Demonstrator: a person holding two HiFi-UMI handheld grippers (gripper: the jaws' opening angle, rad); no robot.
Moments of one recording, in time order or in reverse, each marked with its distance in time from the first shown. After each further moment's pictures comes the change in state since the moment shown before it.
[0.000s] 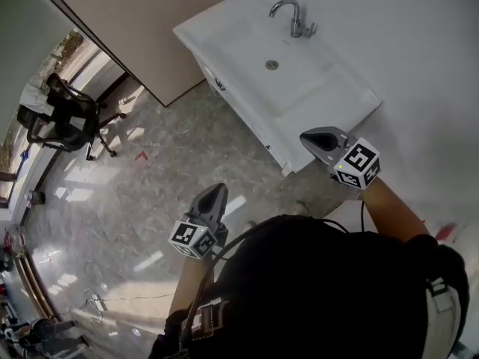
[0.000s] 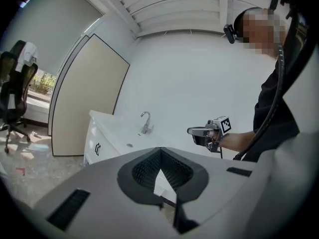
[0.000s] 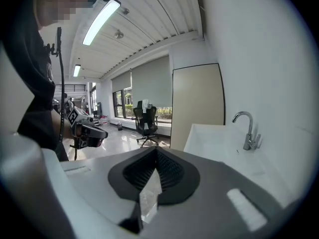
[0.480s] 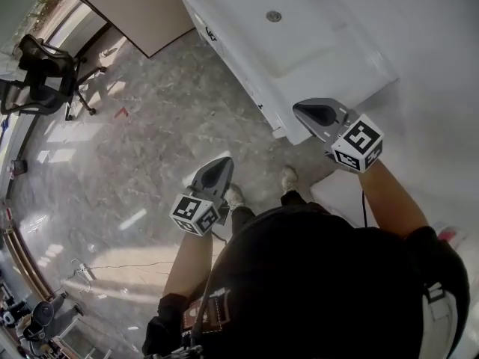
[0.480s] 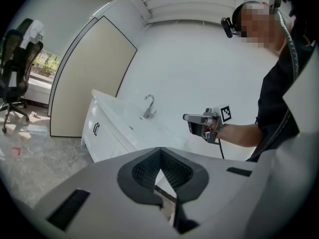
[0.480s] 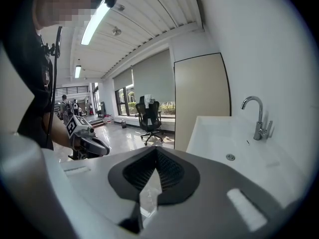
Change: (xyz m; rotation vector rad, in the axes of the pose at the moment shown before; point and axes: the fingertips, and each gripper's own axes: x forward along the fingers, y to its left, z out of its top) left arm 0.036 0.038 -0.108 -0.087 0.127 0.024; right arm 0.068 -0.005 -0.057 0.031 0.037 0.073
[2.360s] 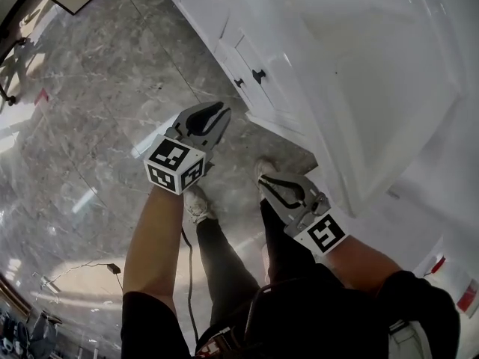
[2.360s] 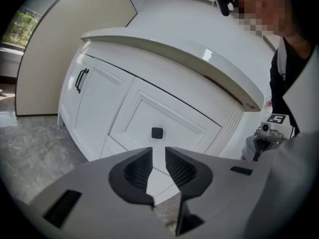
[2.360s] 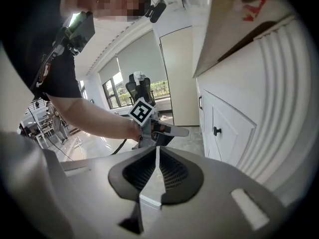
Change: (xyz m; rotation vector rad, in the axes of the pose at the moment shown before) left arm 0.262 0.237 -0.229 0.049 0.196 -0.209; right arm 0.179 0.051 -0.342 0.199 0.085 -0.071
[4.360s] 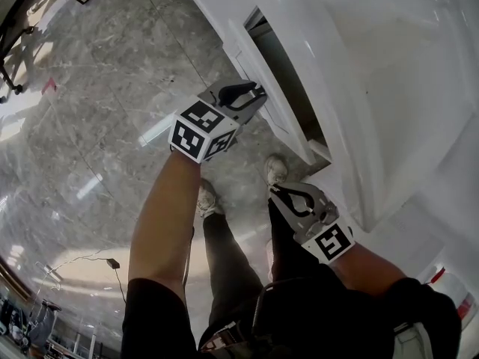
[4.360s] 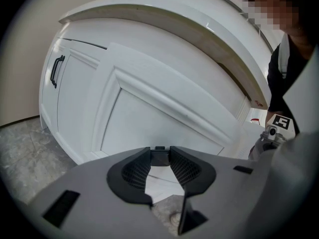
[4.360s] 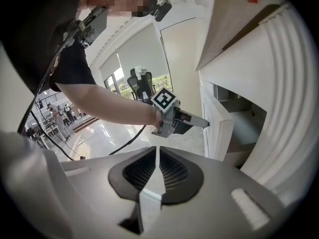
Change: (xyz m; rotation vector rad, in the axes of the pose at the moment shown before) left arm 0.054 0.014 0.010 0.076 0.162 -0.133; right arm 0.010 0.006 -0.023 0.004 0.080 0.033
